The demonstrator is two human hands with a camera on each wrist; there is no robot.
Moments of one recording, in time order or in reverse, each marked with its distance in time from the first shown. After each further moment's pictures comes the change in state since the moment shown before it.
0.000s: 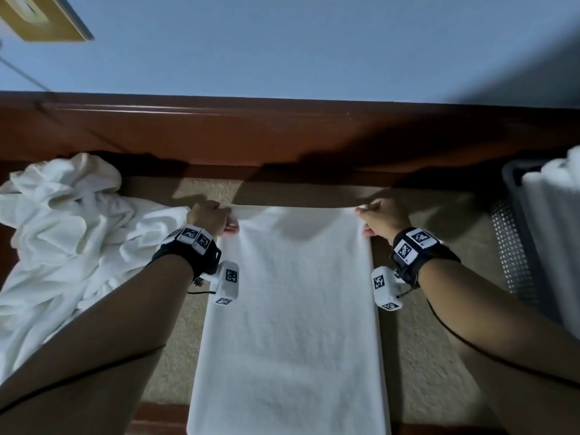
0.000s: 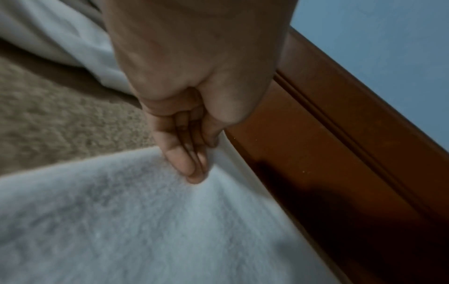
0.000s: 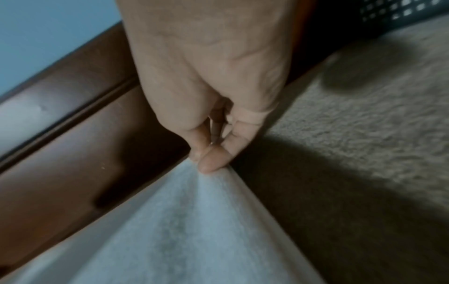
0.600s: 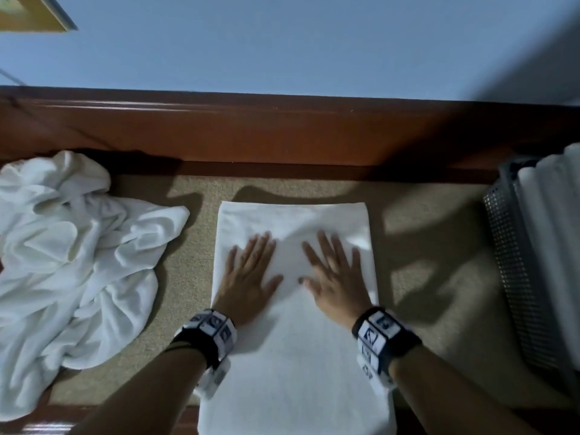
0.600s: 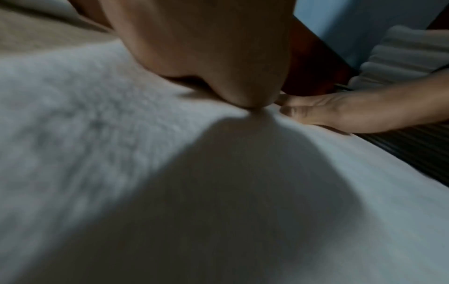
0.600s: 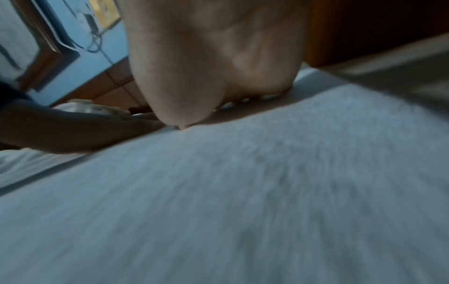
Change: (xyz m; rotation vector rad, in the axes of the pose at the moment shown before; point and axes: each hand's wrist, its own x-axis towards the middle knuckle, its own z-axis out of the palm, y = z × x) left_hand -0.086 -0.101 0.070 0.773 -0.034 0.906; right_hand -0.108 0.086 0.096 -0.854 -0.096 -0.719
